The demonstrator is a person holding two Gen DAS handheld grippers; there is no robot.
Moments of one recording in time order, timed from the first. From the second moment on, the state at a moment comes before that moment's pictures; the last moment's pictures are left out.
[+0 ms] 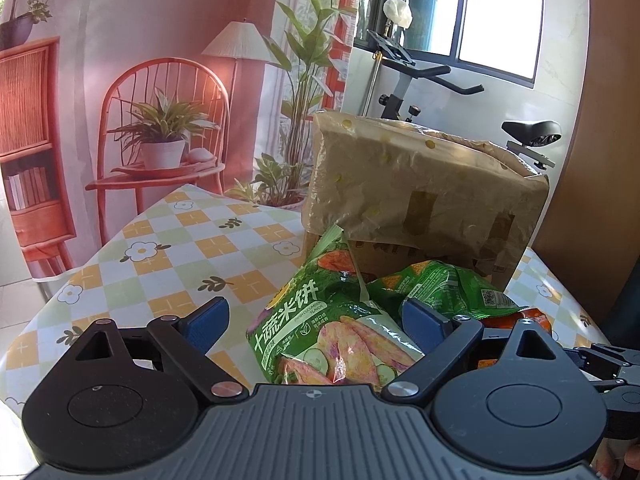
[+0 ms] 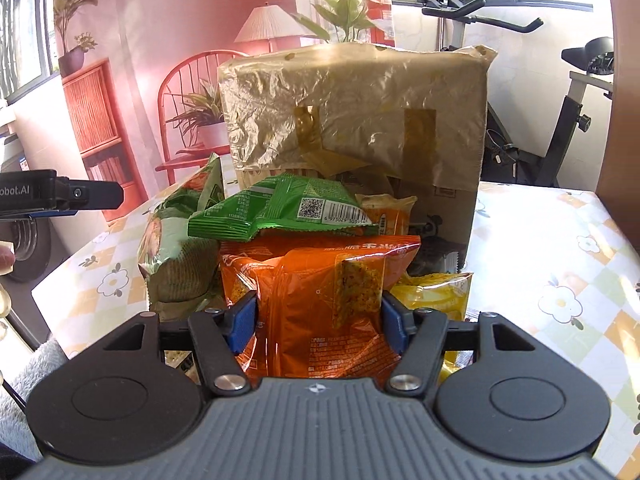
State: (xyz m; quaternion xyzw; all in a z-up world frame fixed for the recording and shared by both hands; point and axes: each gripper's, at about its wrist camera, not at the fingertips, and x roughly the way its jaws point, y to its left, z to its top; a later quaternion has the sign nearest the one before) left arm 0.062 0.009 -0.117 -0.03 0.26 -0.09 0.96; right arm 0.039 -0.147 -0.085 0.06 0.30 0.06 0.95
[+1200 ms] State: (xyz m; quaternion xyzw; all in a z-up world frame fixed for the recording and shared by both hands) left arm 0.139 -0.032 -0.176 0.02 0.38 -0.08 0.92; right arm 0.044 -0.157 -0.094 0.09 0.30 0.04 0.95
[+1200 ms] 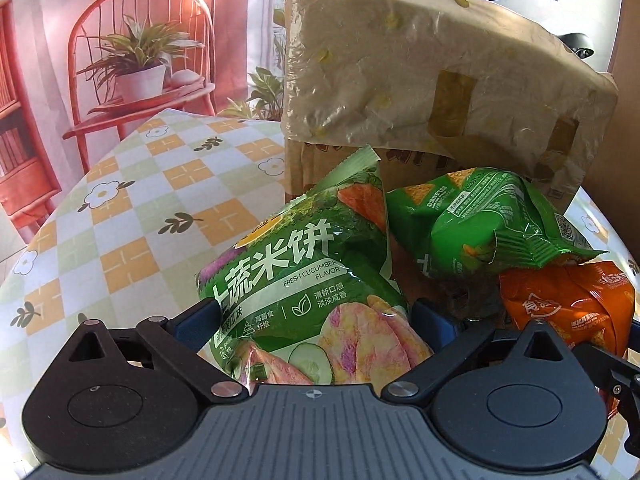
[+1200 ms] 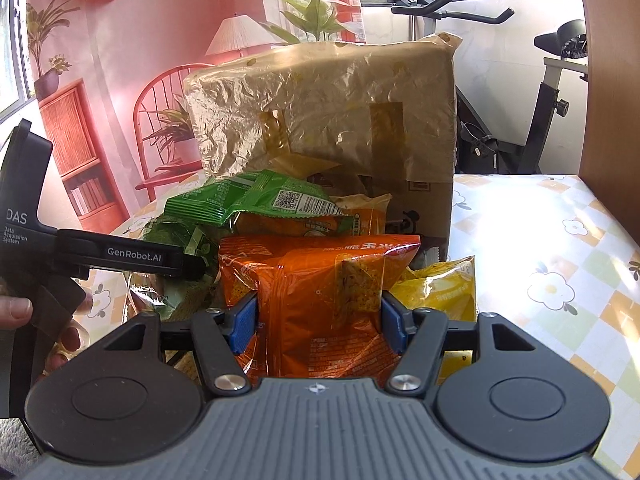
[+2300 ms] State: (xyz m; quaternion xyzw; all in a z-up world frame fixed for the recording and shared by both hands) left arm 0.085 -0.022 -0.040 0.00 0.20 -0.09 0.98; right arm 0.028 -0.180 -0.006 0.08 0.18 -0.01 0.98
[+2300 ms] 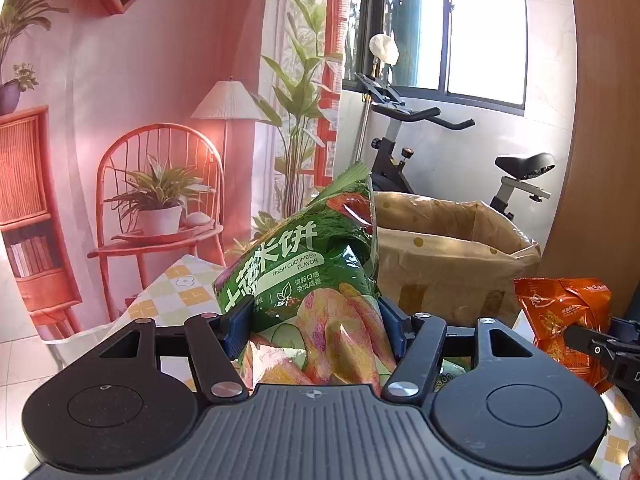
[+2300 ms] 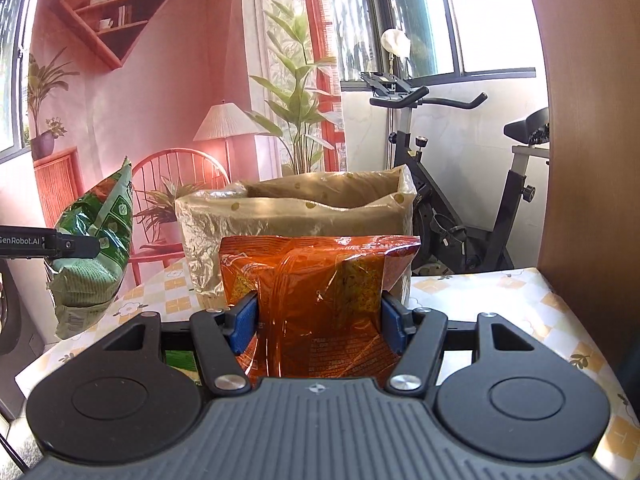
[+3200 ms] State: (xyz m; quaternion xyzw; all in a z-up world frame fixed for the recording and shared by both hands) left arm 0.286 -0.091 0.040 -0.10 0.21 -0.24 0.94; right arm 0.232 -0.222 0.065 0.01 0.15 -0.04 0.99
